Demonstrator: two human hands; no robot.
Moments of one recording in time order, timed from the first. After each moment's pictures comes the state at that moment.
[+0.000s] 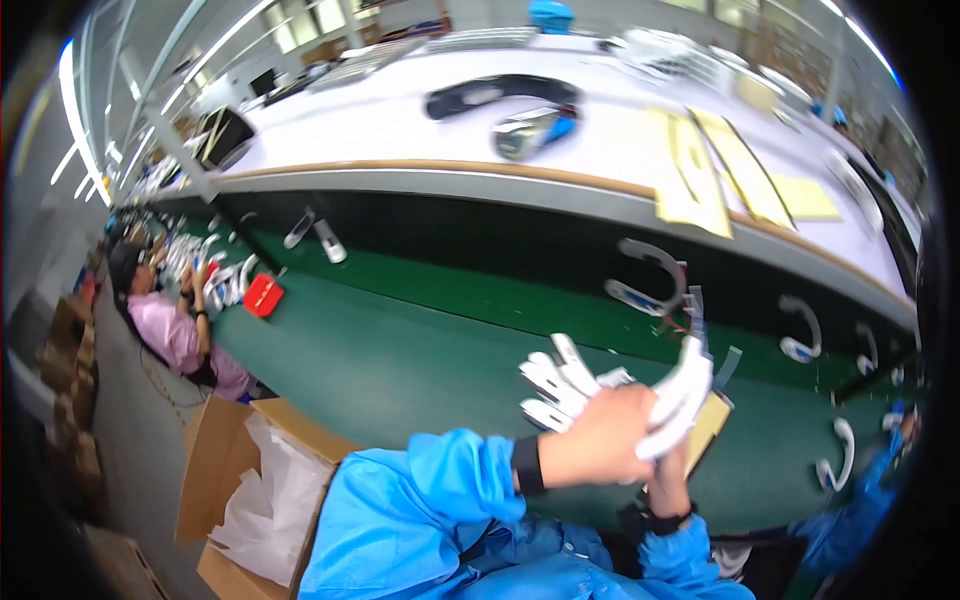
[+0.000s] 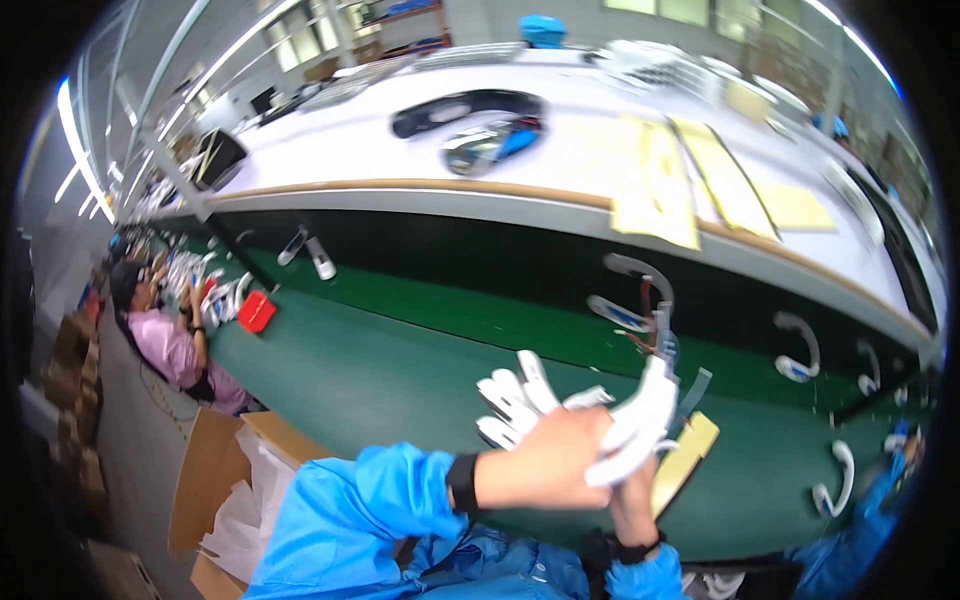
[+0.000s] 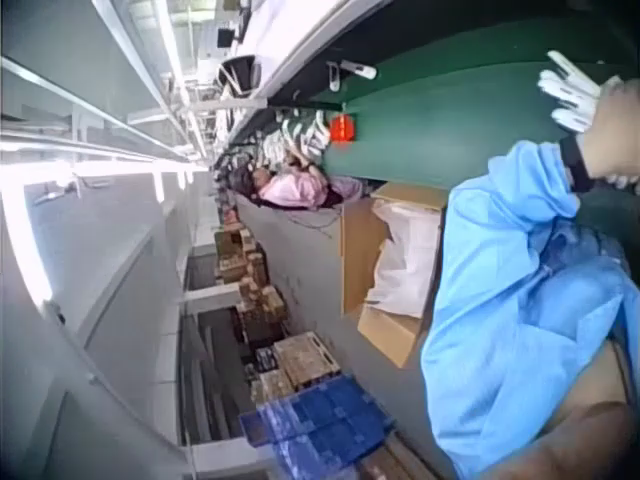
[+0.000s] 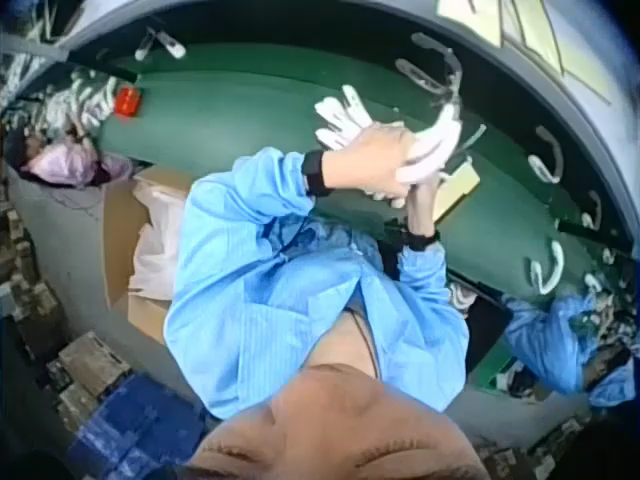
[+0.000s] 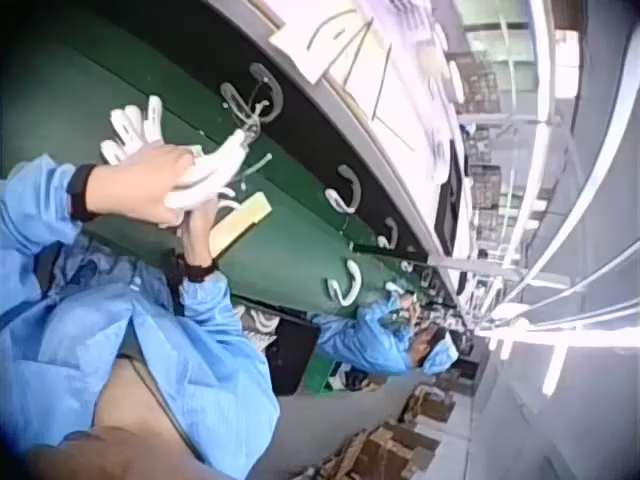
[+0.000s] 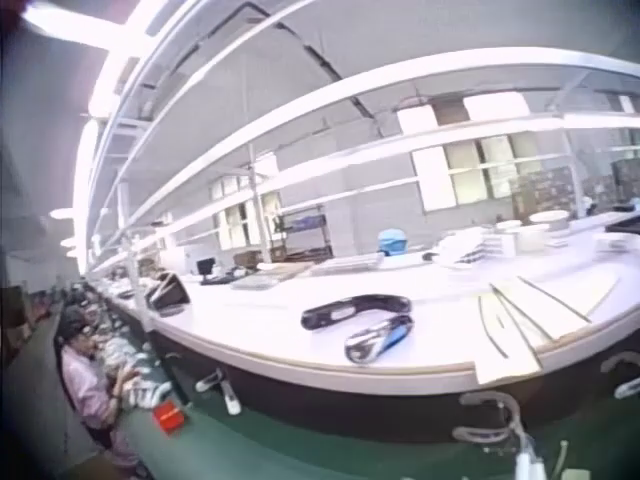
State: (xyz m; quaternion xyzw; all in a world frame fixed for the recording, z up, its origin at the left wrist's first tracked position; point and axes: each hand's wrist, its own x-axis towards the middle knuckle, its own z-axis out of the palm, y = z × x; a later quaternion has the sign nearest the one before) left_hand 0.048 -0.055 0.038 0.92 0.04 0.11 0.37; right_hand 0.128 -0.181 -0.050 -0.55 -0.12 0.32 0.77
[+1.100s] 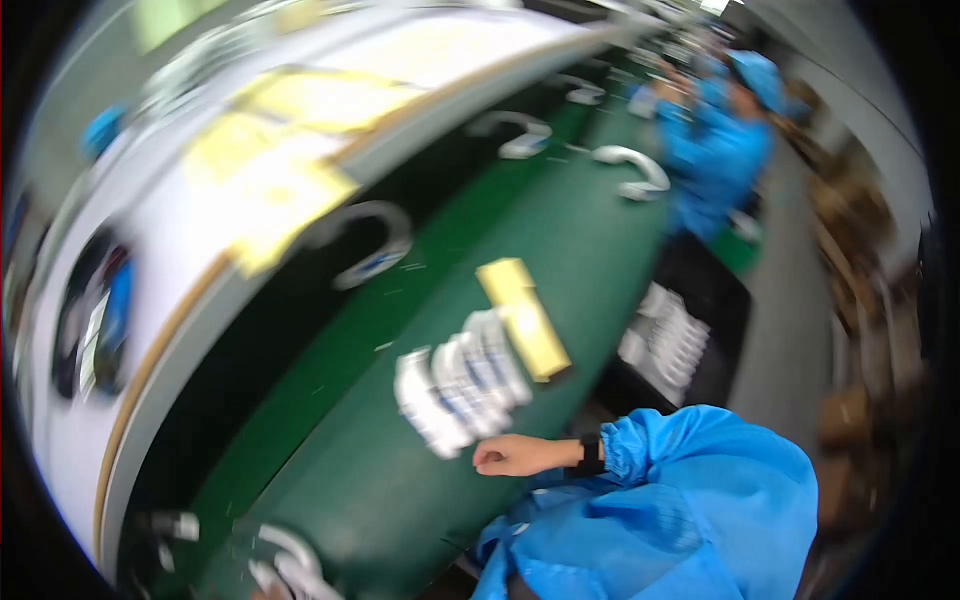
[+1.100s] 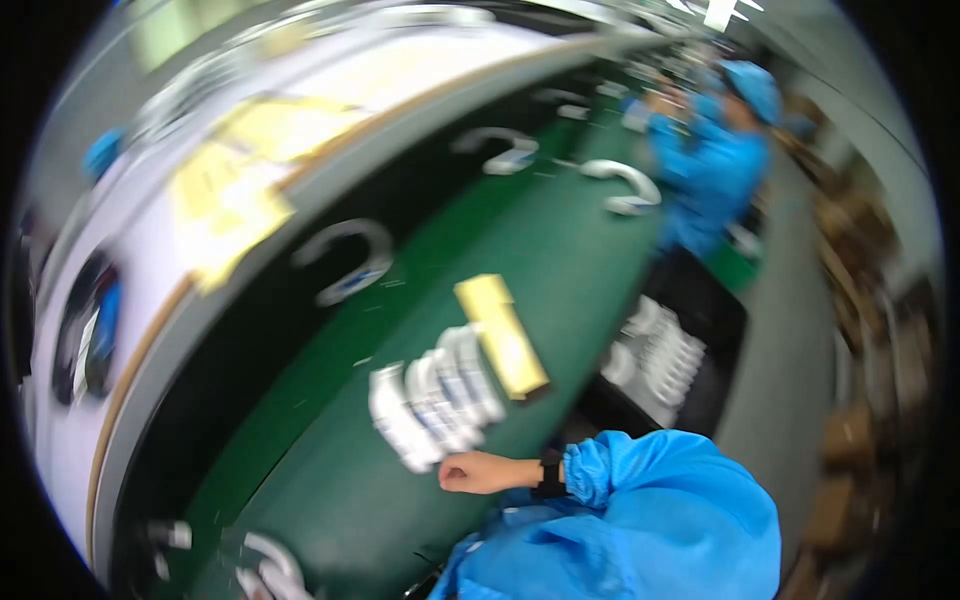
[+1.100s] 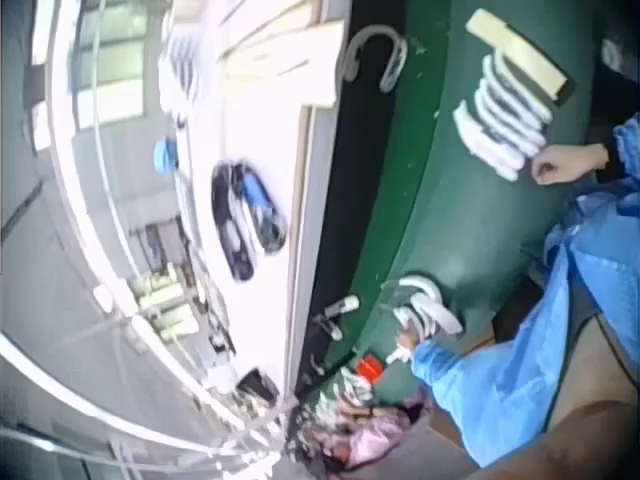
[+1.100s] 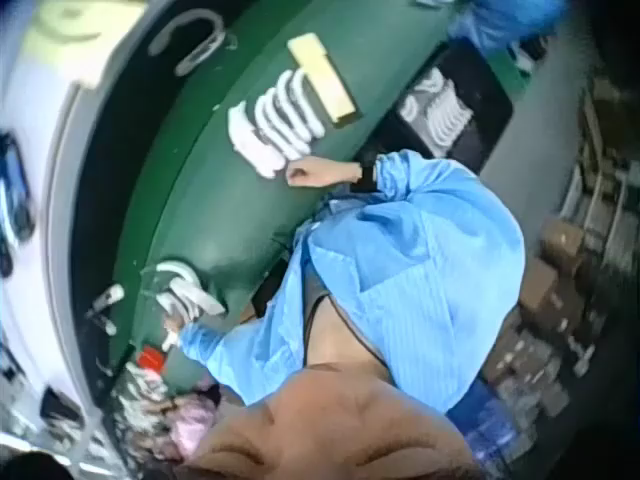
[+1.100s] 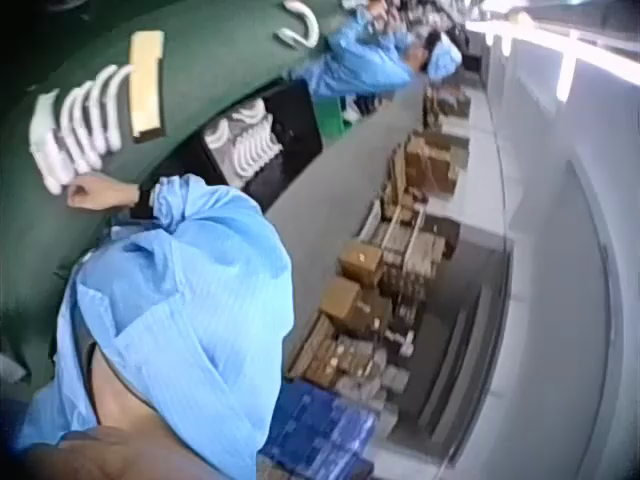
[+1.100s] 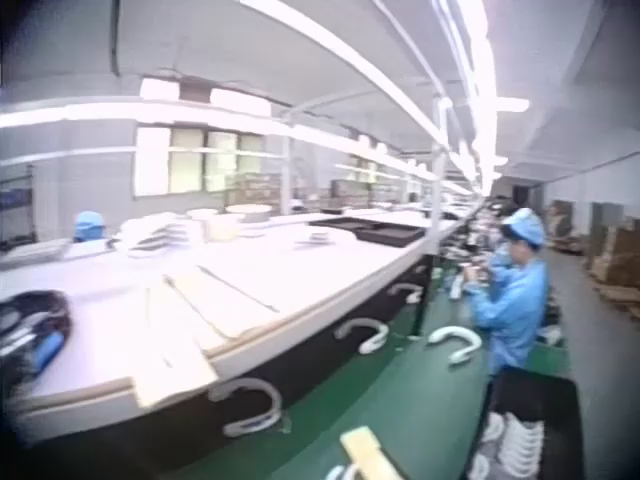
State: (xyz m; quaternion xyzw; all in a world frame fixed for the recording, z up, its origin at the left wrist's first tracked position) left_hand -0.263 0.399 -0.223 0.91 0.41 -0.04 -0.01; right_hand 0.063 -0.170 -0.142 -0.71 -0.23 0.43 0.51
